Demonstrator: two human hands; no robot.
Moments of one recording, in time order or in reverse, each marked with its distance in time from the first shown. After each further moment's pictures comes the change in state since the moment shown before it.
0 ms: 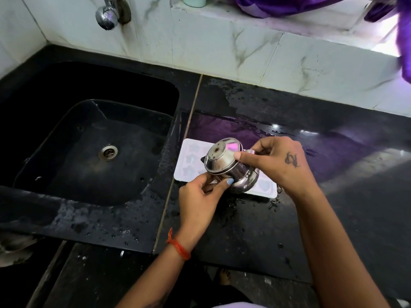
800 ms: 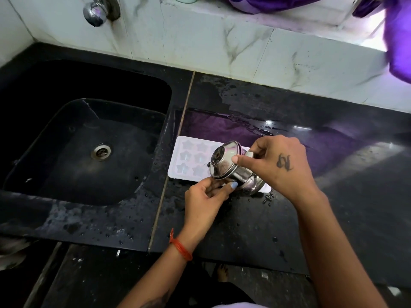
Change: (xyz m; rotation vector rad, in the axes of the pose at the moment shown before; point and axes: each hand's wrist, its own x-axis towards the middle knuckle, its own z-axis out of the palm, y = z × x) left_hand -0.014 -0.001 0.014 -0.272 -0.142 -0.175; right_hand -0.015 -0.004 -0.009 -0.293 0.035 -0.126
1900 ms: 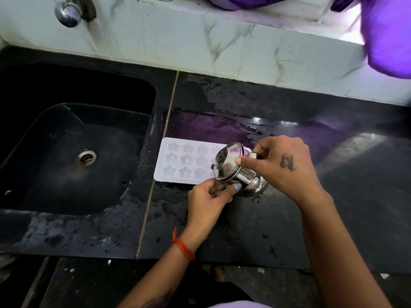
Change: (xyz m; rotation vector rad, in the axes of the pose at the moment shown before) left_hand 0.003 -0.004 0.026 0.001 -0.081 -0.058; right_hand -0.007 0.019 -0.017 -0.046 -0.006 0.082
